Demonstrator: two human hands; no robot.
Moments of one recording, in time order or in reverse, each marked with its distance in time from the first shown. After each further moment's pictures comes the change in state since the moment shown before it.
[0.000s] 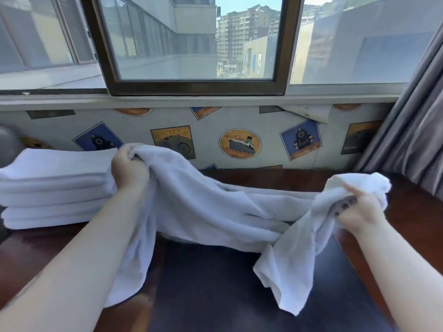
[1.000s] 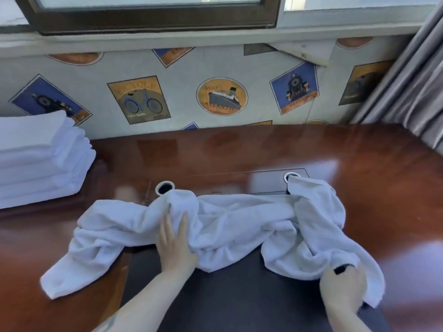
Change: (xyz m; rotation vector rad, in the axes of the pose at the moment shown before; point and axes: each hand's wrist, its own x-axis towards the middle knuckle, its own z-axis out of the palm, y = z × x) left_hand -0.215 -0.166 0.091 0.704 -0.679 0.048; right_hand -0.023 0.154 -0.146 -1.268 0.562 -0.201
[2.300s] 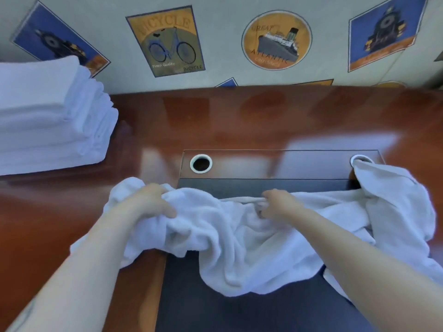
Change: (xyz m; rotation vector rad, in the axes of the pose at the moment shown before) left_hand 0.147 -0.091 -0.128 0.121 -0.783 -0.237; right_hand -0.011 -0.190 0.192 -0.742 -1.011 -0.574
